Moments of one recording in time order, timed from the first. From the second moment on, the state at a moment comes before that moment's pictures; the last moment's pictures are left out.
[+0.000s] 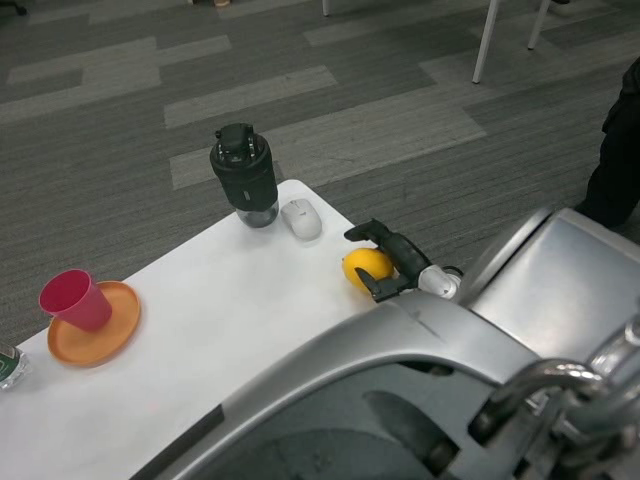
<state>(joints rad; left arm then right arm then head) -0.50 0.43 -0.73 1.06 -1.05 -0.75 -0.14 -0.03 -0.18 -0.86 1.14 -0.48 -0.79 0.18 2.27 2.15</state>
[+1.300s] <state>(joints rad) -0.50 0.44 -0.73 1.06 -1.05 -0.75 -0.14 -0.20 -0.20 -0.07 0.95 0.18 -0.81 0.07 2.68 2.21</state>
